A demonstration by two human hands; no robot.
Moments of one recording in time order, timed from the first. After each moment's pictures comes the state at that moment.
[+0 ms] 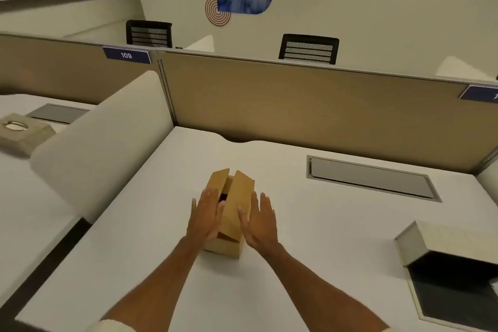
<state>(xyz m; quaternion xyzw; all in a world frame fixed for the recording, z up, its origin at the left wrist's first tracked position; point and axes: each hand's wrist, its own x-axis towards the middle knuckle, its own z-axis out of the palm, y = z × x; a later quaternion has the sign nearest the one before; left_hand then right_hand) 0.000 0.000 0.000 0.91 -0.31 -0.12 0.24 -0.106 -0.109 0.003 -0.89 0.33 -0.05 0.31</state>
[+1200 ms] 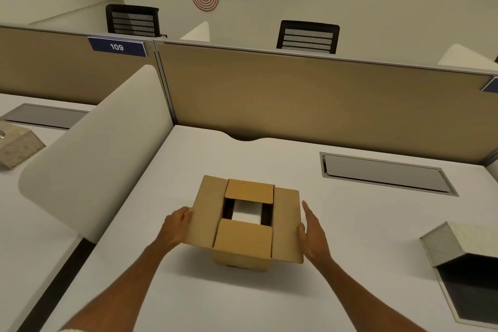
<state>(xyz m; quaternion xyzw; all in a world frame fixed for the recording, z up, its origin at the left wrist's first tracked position) 0.125 0.080 -0.021 0.88 -0.20 -0.25 0.34 -0.122 -0.161 -0.047 -0.82 0.41 -0.09 0.38</state>
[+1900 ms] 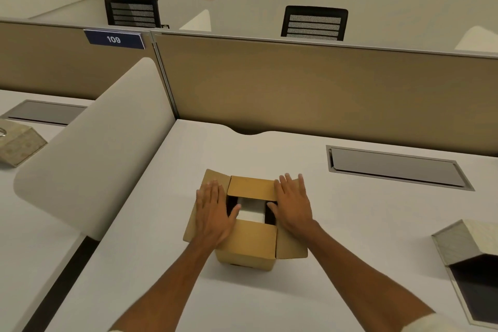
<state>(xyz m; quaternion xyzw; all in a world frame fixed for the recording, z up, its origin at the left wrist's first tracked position) 0.086 0.002 -0.031 0.94 -0.33 -0.06 0.09 -0.036 -0.172 -0.023 -0.97 0.25 -0.01 0.02</state>
